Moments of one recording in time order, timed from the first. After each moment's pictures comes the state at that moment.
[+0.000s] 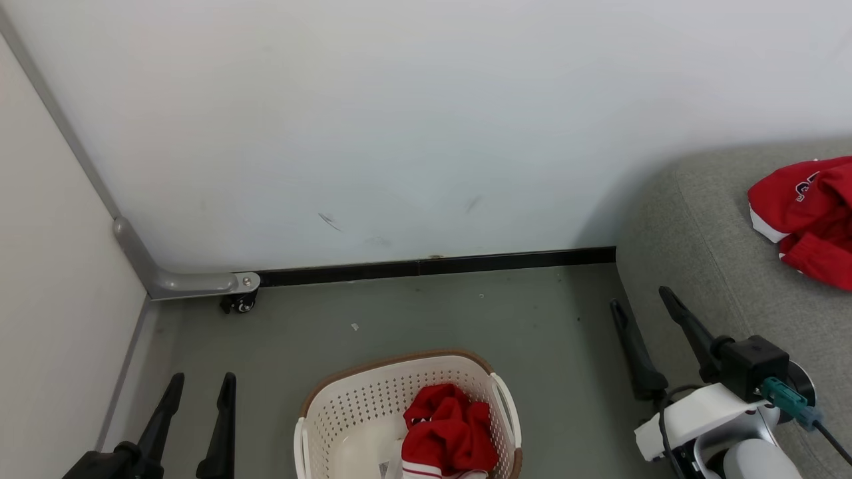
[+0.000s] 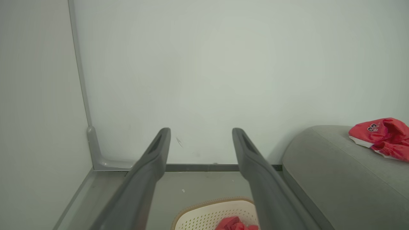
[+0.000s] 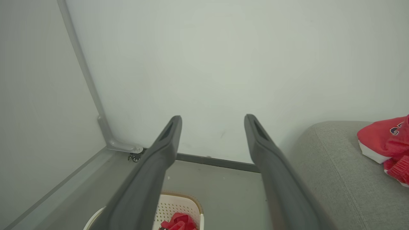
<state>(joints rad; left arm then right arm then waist) 0.10 0.10 -0.03 0.04 -0.40 -0.09 -0.25 -0.09 -0.04 0.05 0.13 0.04 0.12 -0.25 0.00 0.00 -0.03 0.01</state>
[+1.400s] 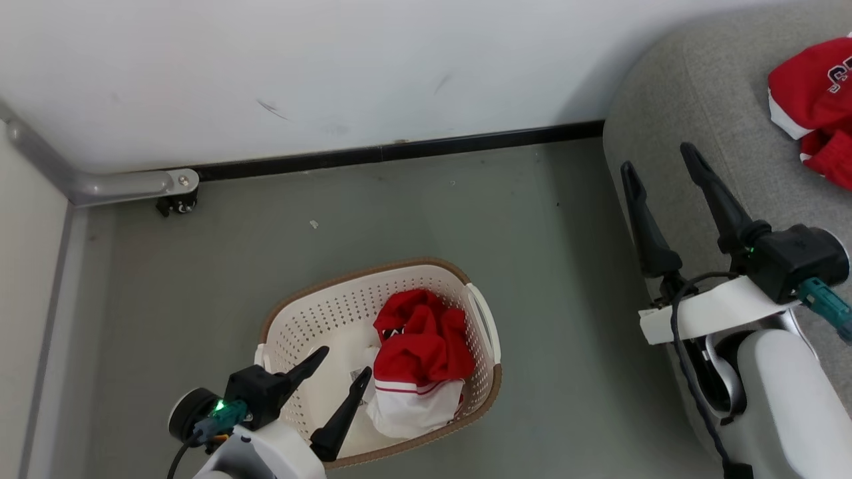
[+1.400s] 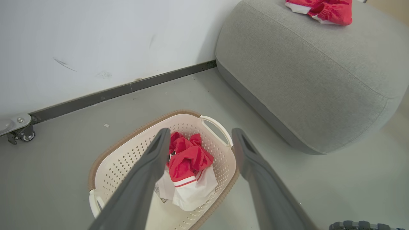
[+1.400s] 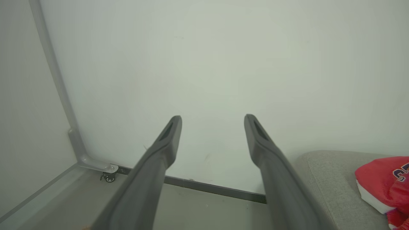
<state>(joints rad) -0.18 0.21 -0.46 0.17 -0.44 -0.13 -0.03 -0.31 -0.05 0.04 0.02 -0.01 0.12 -0.25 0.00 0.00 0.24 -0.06</state>
